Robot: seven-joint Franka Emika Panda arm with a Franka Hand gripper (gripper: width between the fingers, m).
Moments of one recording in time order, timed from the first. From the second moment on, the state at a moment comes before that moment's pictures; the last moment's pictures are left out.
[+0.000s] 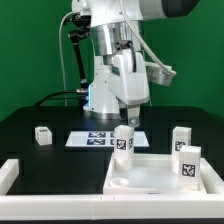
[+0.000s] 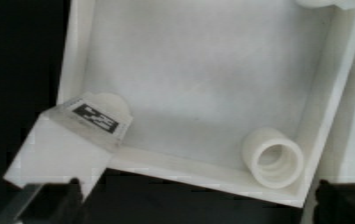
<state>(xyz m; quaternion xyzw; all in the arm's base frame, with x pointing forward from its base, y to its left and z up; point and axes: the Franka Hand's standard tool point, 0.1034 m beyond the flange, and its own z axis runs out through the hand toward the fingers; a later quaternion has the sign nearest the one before) 0.547 0.009 0.117 -0.78 0.62 0.02 0.07</state>
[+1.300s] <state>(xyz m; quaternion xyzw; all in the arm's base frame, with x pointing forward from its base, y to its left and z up) 0.441 -0.076 0.092 -0.99 0.08 -0.01 0.08</state>
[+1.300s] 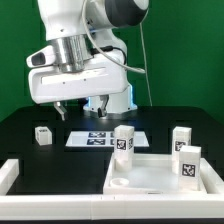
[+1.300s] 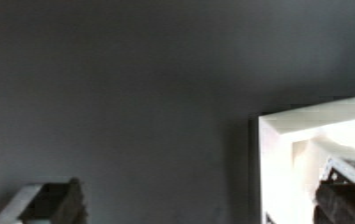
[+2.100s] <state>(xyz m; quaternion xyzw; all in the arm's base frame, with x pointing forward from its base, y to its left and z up) 0.364 -0.159 0.052 -0.95 -0.30 0.03 0.01</state>
